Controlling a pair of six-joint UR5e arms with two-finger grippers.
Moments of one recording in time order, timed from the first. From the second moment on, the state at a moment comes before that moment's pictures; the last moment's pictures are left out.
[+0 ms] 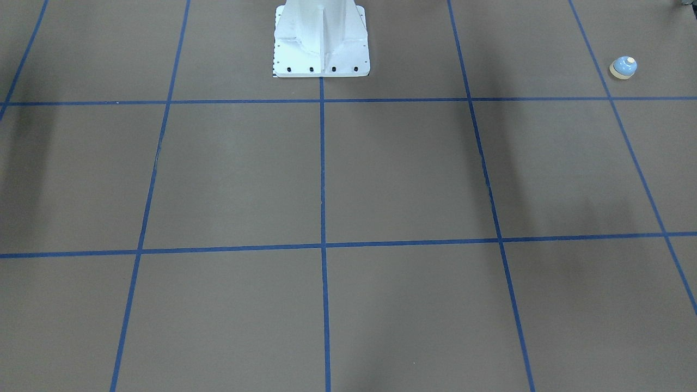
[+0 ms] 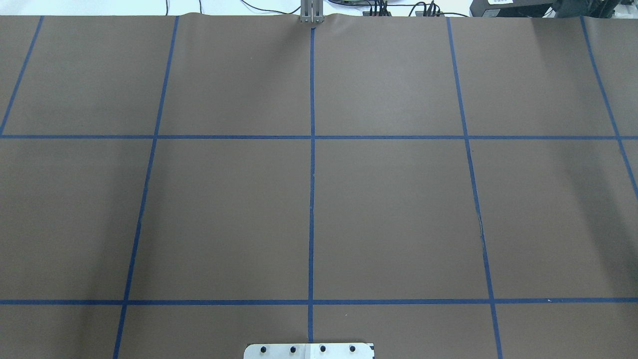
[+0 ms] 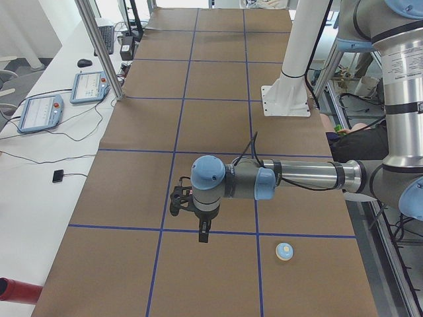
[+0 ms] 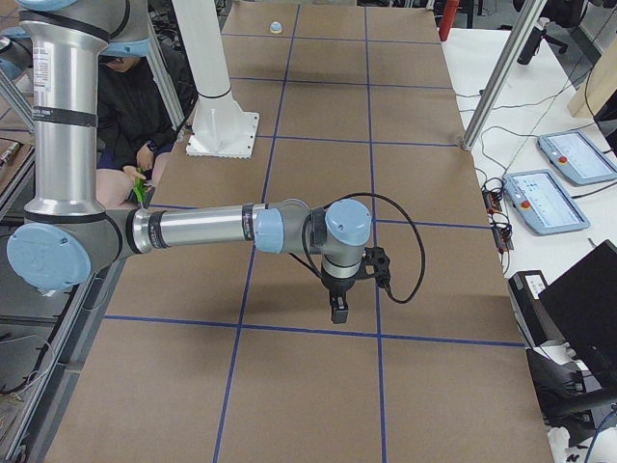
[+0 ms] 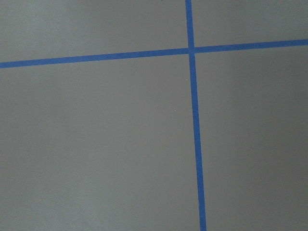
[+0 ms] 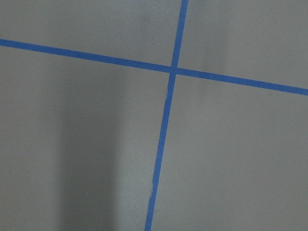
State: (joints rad) left arm -1.61 -1.36 -1.80 -1.59 -2.32 0.06; right arm 1.54 -1.65 1.78 -1.69 2.30 -0.12
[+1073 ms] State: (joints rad) left arm -1.61 -1.40 -1.82 -1.59 -2.32 0.05; right arm 1.54 -1.65 1.78 -1.69 2.32 -0.12
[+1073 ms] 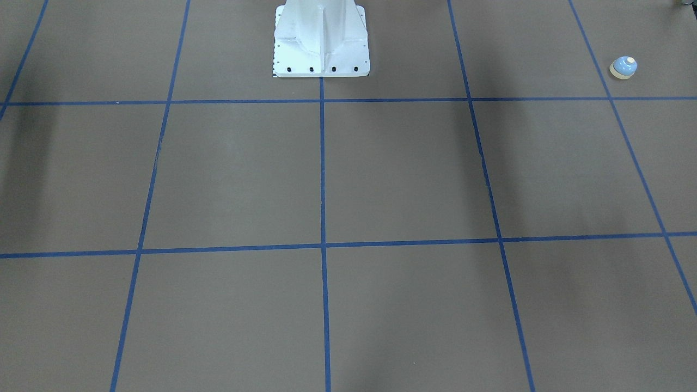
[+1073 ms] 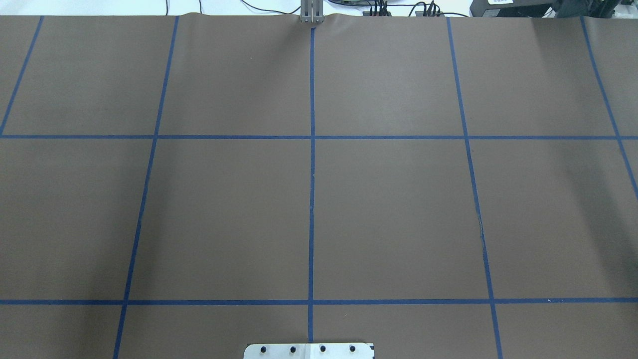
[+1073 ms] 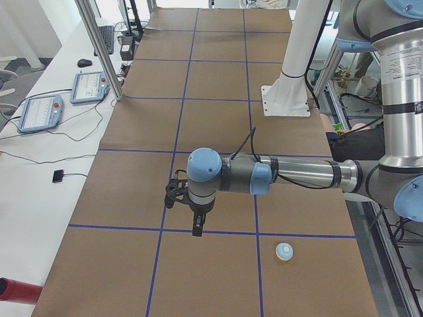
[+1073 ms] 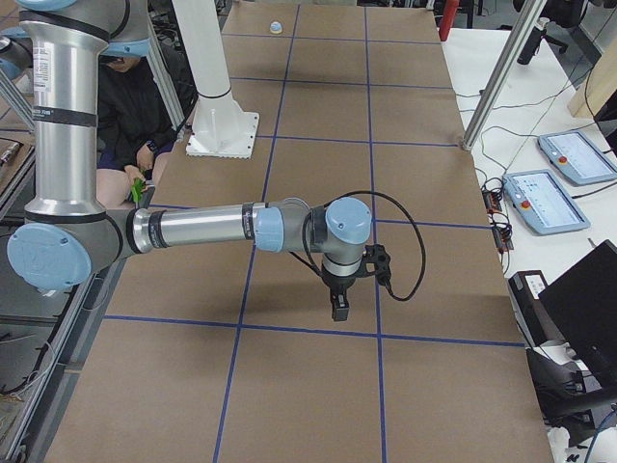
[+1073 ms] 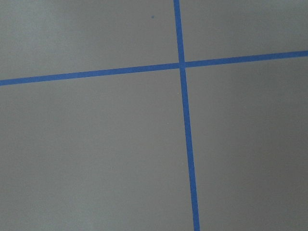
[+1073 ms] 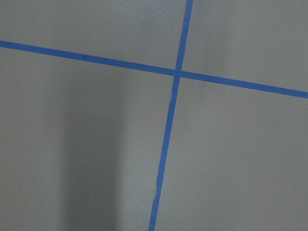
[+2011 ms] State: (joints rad) left arm -1.48 -1.42 -1.78 -1.66 -2.32 0.05; right arm 1.54 -1.65 1.79 -1.69 2.33 -0.12
